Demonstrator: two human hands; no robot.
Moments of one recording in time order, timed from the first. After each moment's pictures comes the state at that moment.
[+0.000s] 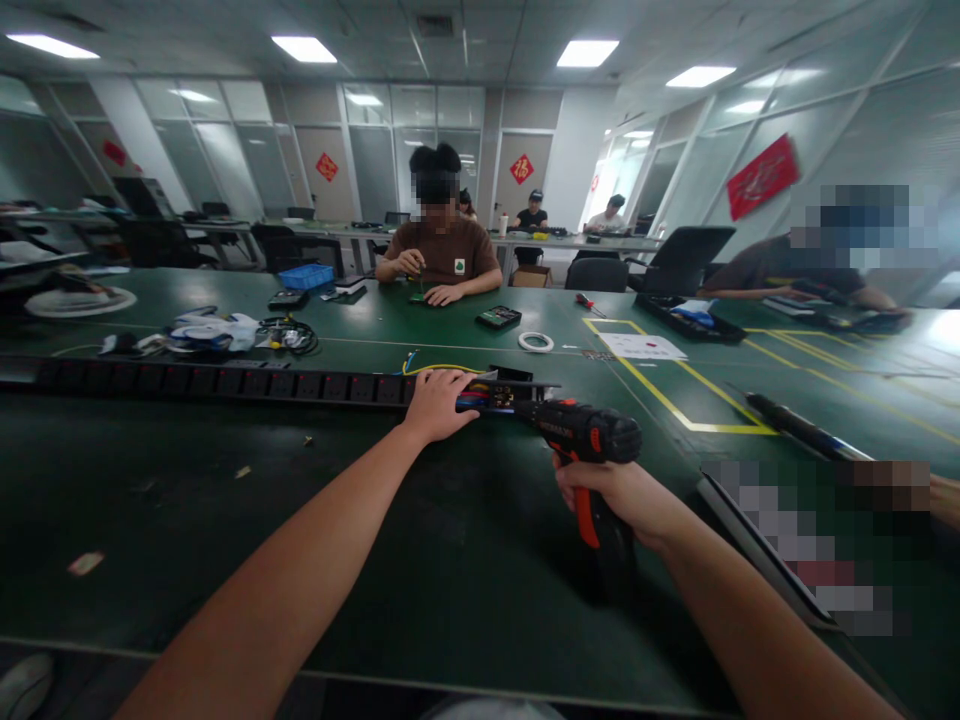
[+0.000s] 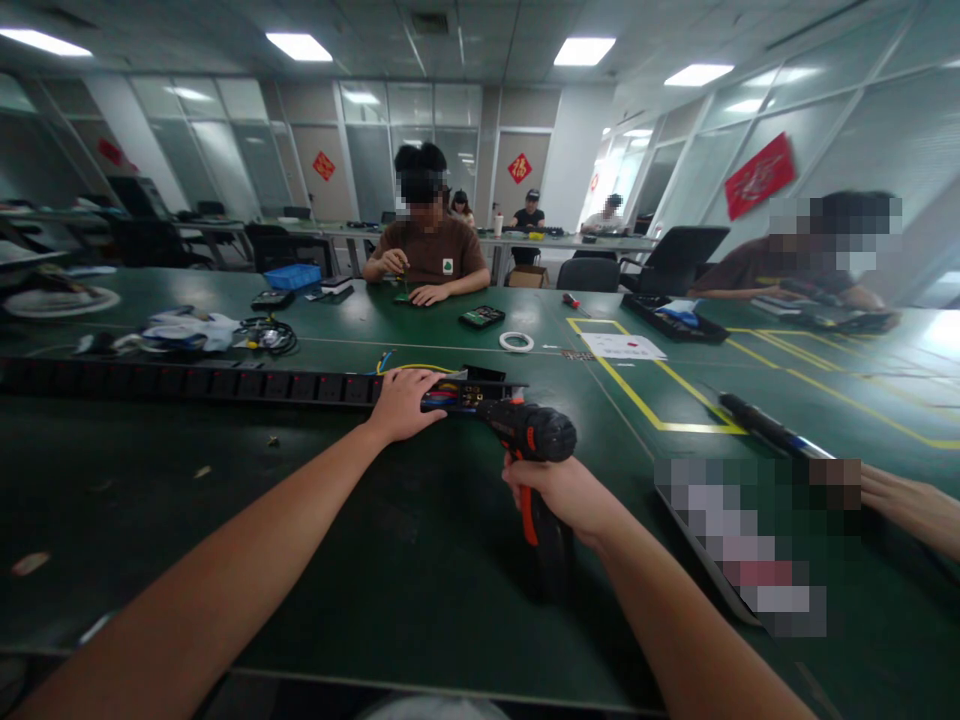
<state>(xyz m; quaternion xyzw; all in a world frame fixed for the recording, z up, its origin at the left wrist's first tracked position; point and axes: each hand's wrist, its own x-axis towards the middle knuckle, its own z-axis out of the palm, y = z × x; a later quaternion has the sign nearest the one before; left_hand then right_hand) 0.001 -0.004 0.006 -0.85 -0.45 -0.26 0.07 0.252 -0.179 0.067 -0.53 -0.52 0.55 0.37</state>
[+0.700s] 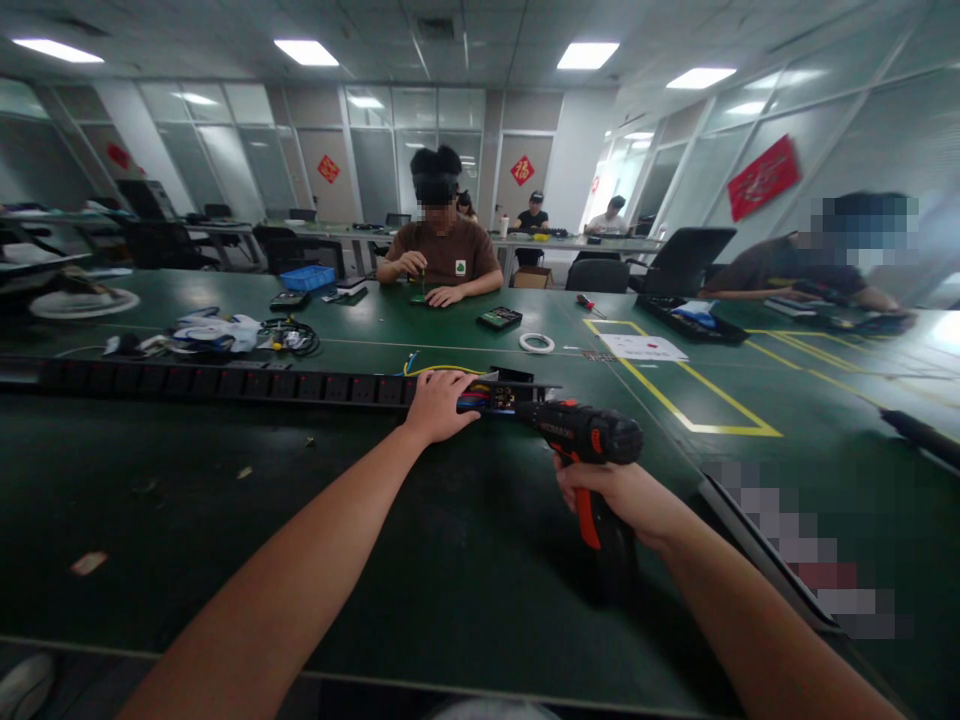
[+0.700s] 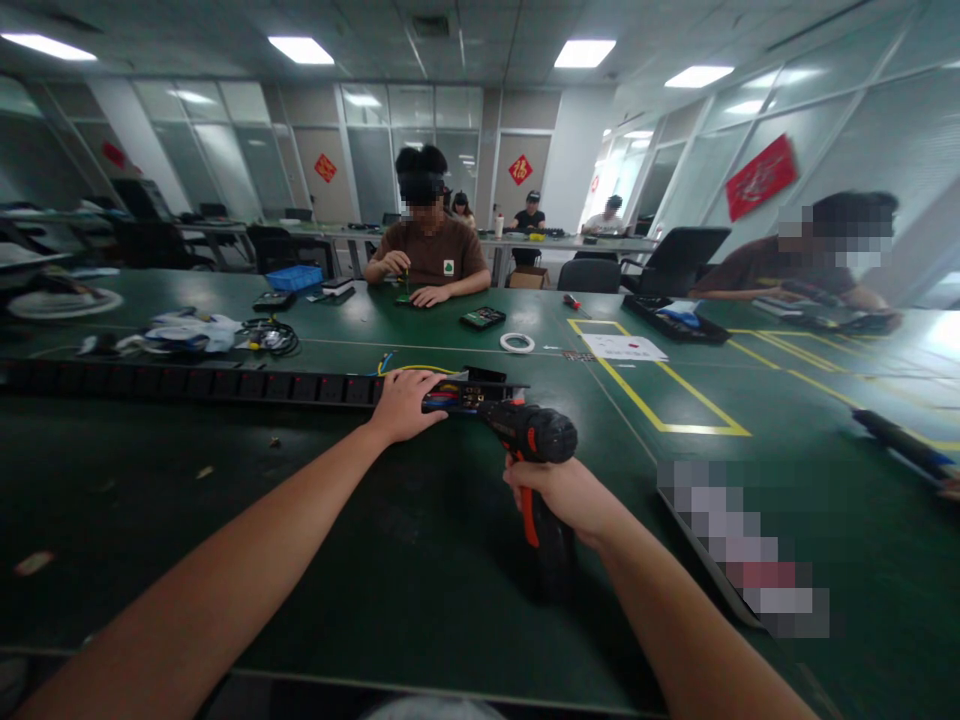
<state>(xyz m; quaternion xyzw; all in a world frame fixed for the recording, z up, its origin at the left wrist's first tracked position) 0.001 -0.005 0.006 -0.85 -0.45 -0.27 0.07 0.253 -0.178 0.066 -0.53 -0.53 0.55 0.36</state>
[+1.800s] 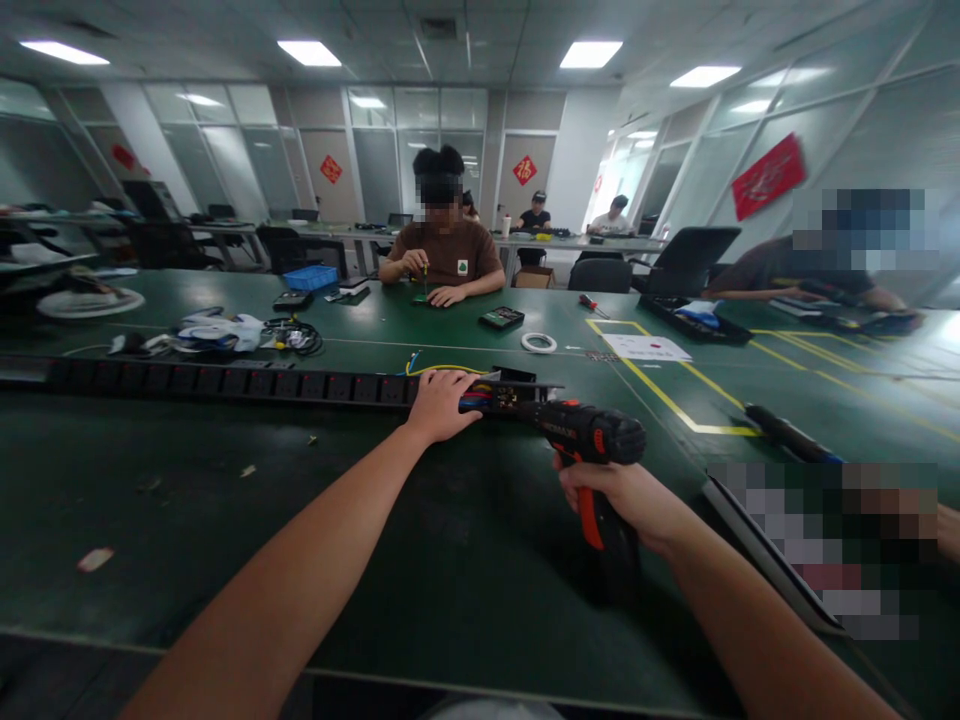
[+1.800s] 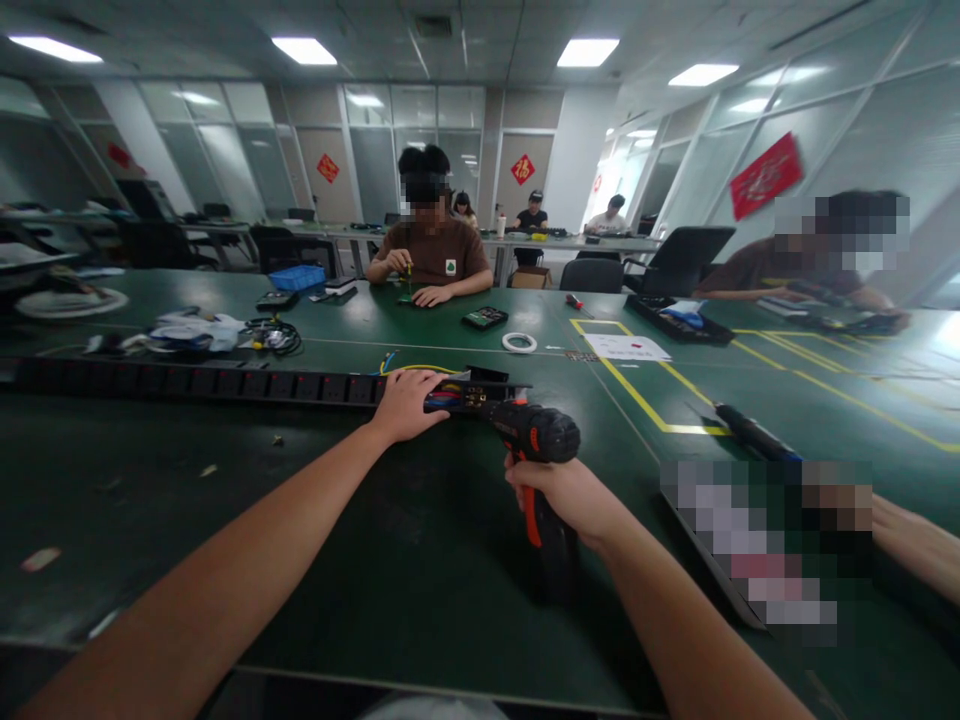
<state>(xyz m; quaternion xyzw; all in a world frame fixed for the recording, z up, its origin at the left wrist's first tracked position) 0.000 -0.006 0.007 -0.85 -0.45 -0.27 0.07 0.249 -0.182 0.070 -0.55 -0.51 0.54 0.38</state>
